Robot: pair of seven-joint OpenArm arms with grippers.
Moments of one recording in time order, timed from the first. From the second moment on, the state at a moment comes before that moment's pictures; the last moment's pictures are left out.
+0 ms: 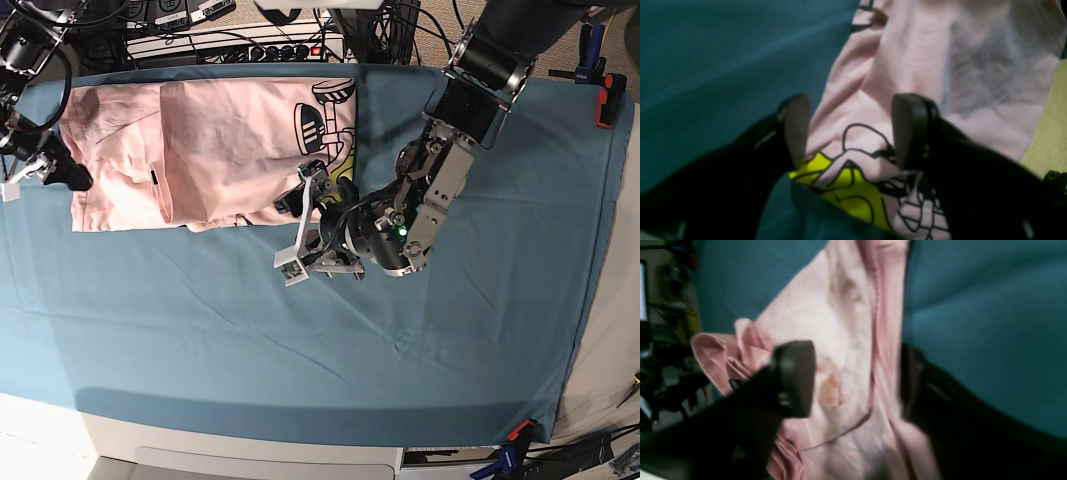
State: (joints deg) left arm -20.1 -0.9 27.9 84.6 -29.7 -33.2 67.1; right arm 0.7 37.7 40.8 49.1 72.7 38.8 -77.5
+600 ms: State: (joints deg) left arm -19.4 -9.1 10.8 84.6 -34.5 -33.2 68.3; right arm -2.0 32.8 40.8 63.9 81.1 39.2 -77.7
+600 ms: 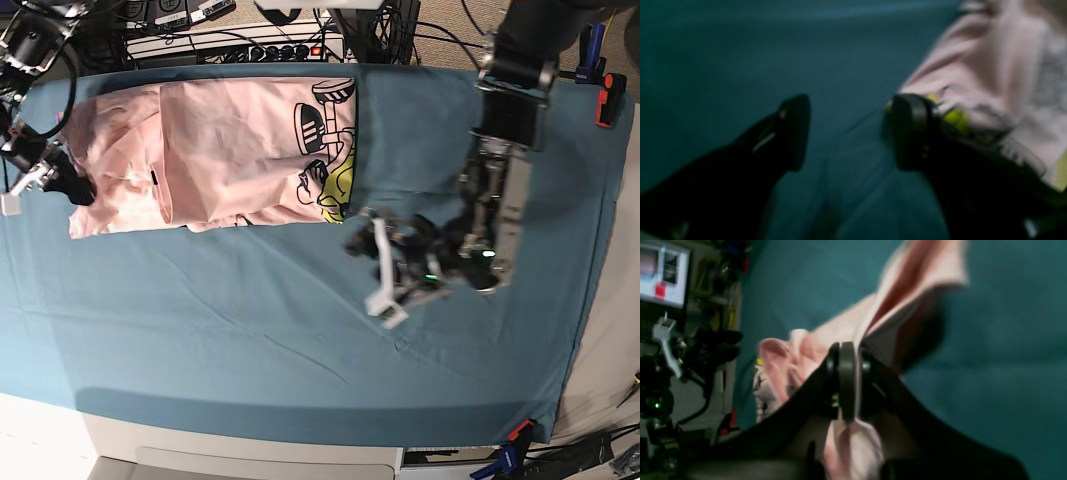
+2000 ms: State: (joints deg) left arm -15.4 -13.4 7.3 84.6 -36.0 -34.3 67.7; right arm -9.1 0.3 11.8 101.3 52.7 39.8 -72.5
